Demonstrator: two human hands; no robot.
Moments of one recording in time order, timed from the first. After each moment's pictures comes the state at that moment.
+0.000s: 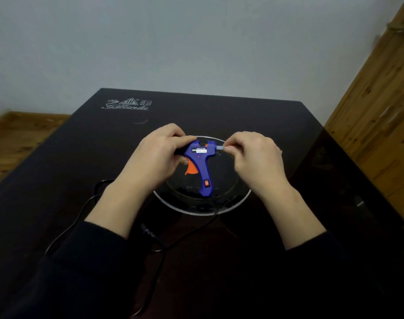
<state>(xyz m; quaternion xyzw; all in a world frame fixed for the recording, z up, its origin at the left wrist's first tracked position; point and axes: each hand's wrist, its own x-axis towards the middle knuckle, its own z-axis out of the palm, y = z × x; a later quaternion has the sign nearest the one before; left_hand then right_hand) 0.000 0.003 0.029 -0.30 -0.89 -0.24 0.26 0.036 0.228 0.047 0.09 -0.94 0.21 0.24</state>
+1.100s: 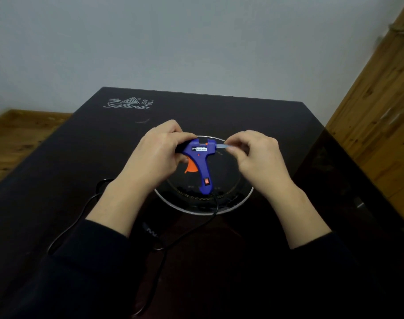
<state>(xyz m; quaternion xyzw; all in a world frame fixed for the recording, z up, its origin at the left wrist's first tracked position) 0.002 0.003 0.034 -0.26 -0.90 -0.24 0.25 0.032 0.234 0.044 0.13 -0.92 0.29 0.23</state>
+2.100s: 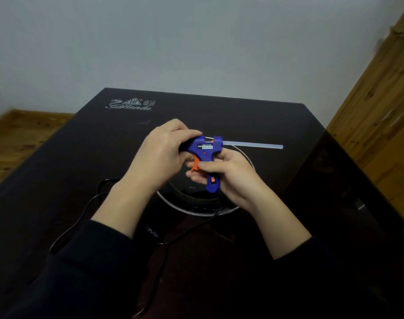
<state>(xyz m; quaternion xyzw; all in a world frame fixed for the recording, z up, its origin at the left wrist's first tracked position) 0.009 0.009 0.040 -0.26 -0.88 -0.28 0.28 0.035 0.189 0.023 0.02 -0.59 0.79 -0.15</state>
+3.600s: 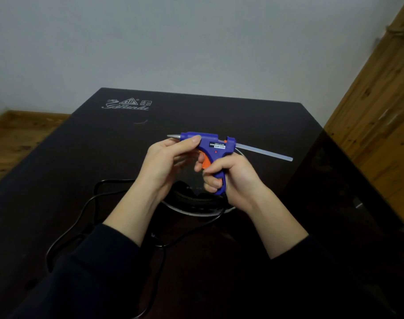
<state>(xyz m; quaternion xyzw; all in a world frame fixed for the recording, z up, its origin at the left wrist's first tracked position) 0.022 0.035 0.031 -0.06 -0.58 -0.81 -0.05 0.033 0.194 0.019 0.05 -0.50 0.84 -0.20</state>
